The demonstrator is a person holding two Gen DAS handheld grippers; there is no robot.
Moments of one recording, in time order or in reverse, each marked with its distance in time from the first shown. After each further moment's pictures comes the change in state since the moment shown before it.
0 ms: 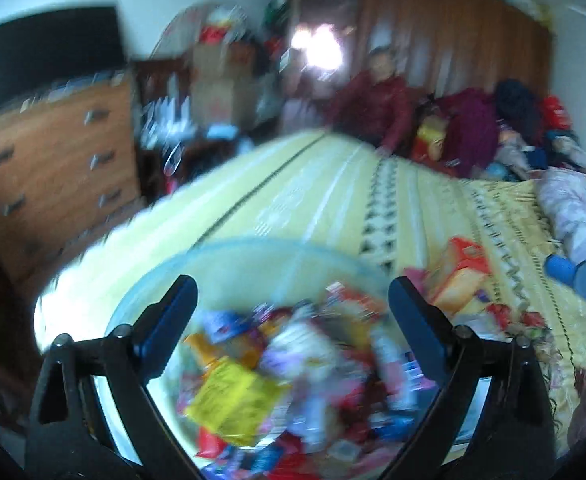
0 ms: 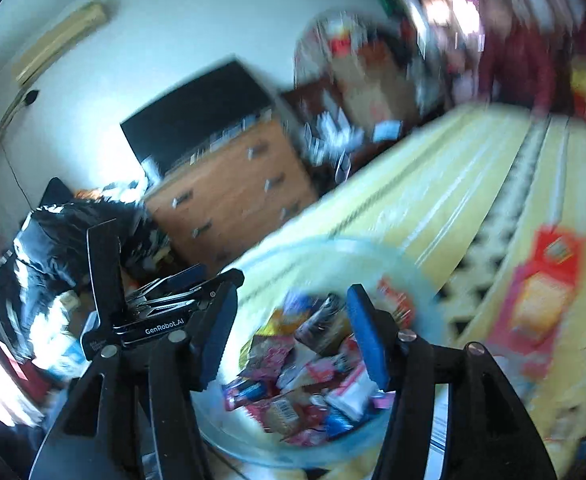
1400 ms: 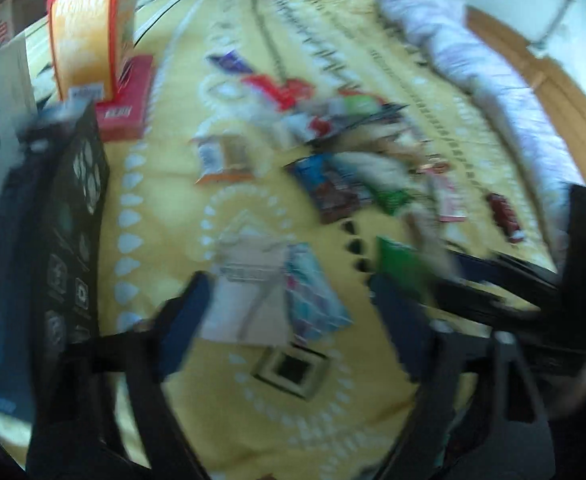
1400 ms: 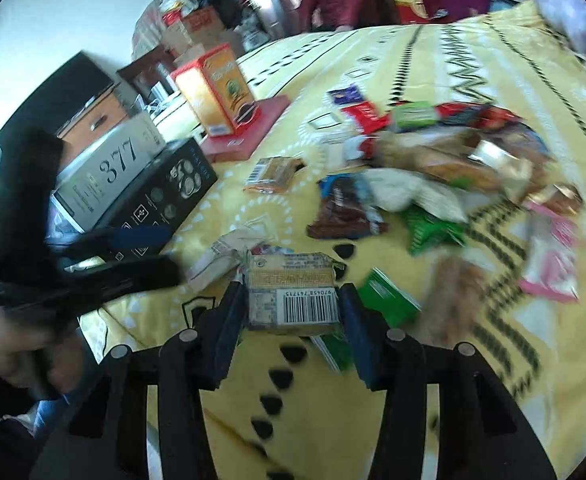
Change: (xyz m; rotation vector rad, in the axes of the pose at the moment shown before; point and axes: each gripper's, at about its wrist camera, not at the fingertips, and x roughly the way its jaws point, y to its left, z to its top) left arm 0.094 -0.299 -0.207 0.239 0.573 -0.483; right arm -0.191 -0.228 -0.260 0.314 0.208 -0.405
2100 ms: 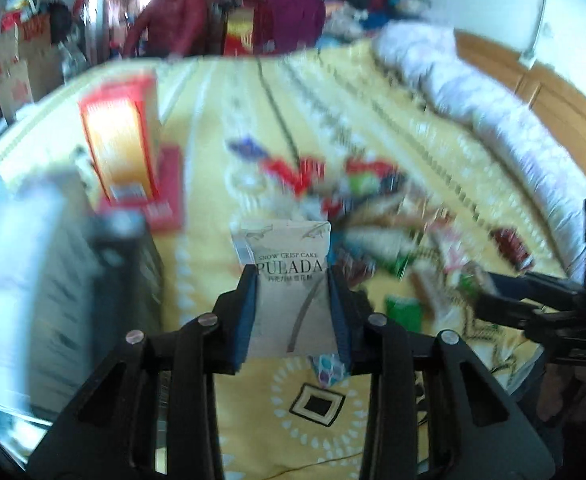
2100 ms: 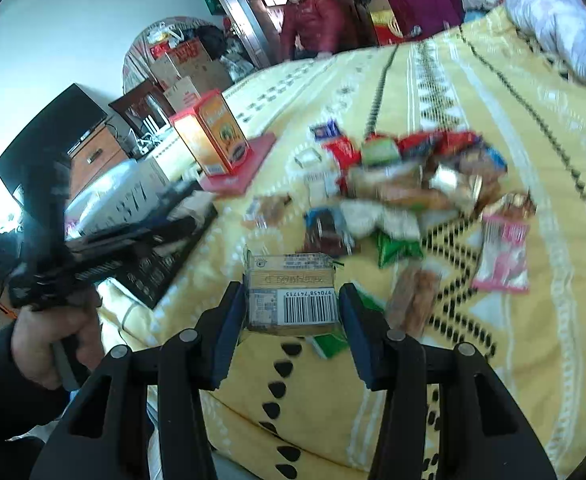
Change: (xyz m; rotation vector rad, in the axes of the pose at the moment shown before) left arm -0.085 -0.012 0.029 0.103 -0.251 0.079; right arm -0.051 0.004 0.014 0.027 -0.106 -0.031
